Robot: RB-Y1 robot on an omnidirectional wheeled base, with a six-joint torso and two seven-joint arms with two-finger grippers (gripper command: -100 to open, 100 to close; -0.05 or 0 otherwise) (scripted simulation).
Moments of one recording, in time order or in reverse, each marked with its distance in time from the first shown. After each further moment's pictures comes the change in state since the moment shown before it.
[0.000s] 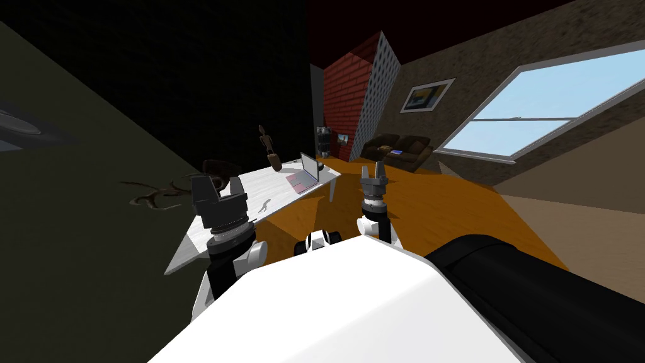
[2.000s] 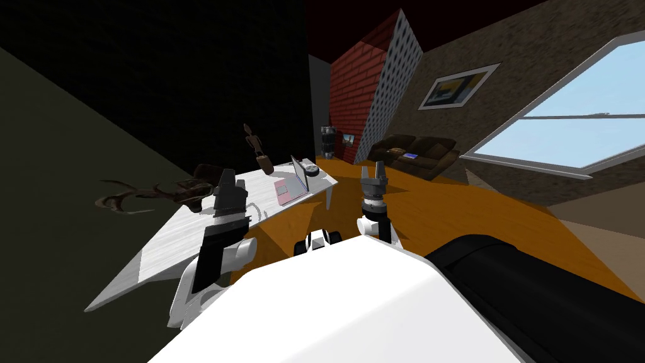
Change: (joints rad) left arm -0.089 0.097 0.098 -0.027 0.032 0.461 -0.081; right arm 0.000 0.000 0.000 0.000 0.000 0.000 0.000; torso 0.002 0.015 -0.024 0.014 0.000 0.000
